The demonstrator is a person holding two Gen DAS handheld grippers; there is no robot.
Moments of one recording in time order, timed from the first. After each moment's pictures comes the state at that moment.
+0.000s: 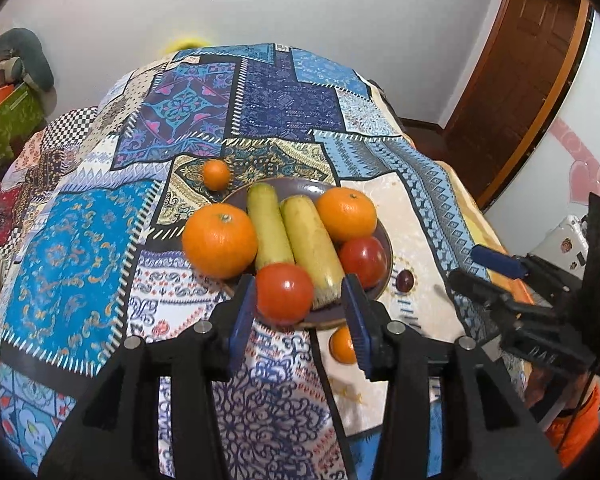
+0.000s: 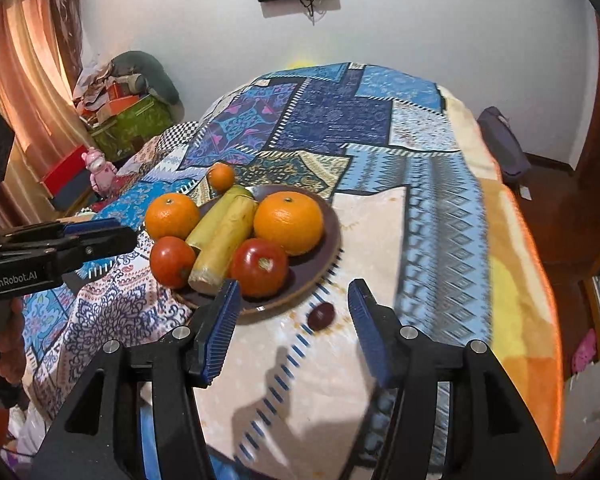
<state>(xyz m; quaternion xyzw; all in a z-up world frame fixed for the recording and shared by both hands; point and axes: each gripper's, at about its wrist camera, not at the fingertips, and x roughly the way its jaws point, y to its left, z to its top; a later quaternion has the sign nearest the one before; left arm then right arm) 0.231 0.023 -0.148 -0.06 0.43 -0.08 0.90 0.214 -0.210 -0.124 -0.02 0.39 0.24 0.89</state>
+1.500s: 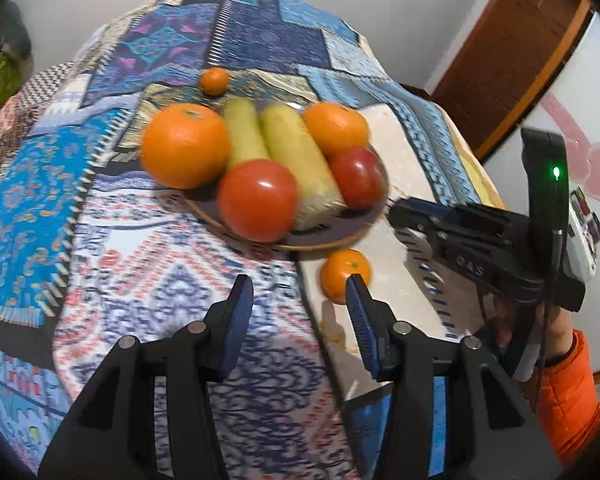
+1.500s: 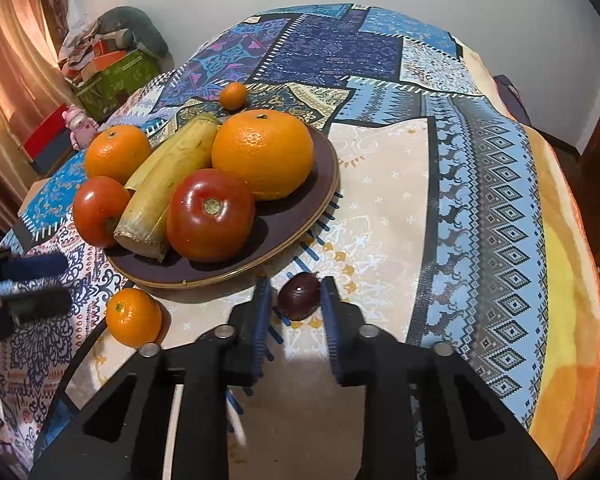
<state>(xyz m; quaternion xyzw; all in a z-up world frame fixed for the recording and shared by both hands) 0.223 0.008 -0.207 -0.08 0.49 -0.12 0.86 0.245 -0.196 -0.185 -0.04 0.46 0.24 0.86</state>
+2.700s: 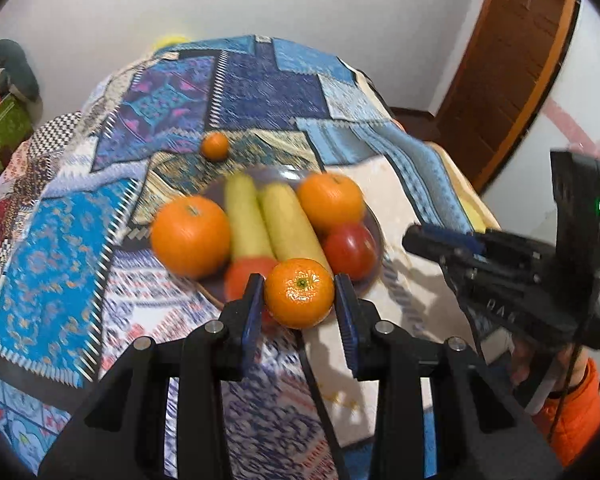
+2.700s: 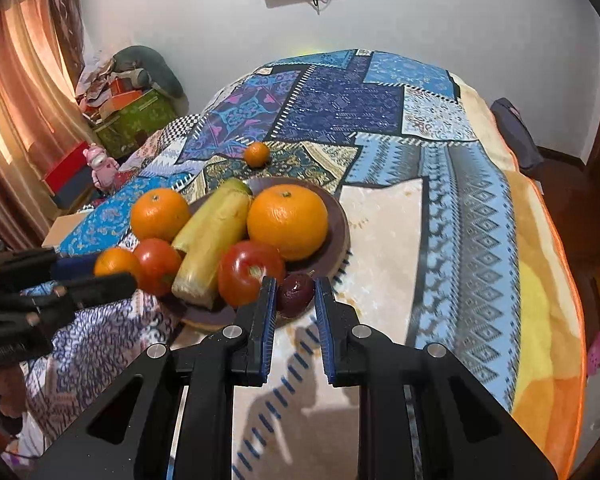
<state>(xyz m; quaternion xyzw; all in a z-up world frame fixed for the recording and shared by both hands) 0.247 0.008 -0.163 -0.05 0.43 -0.09 0.89 0.249 -0.190 -0.146 -0.01 0.40 0.26 0.88</state>
